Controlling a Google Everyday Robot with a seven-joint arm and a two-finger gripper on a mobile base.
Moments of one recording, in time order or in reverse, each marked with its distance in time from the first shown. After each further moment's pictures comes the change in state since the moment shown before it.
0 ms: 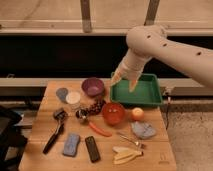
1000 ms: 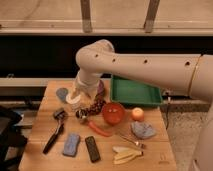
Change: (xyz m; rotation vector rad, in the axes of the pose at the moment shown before) arm 0.073 0.142 0.062 -0.088 0.008 -0.298
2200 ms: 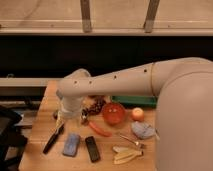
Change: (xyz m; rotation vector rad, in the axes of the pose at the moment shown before) arm 0.103 0.057 0.125 -0.033 0.258 -0.082
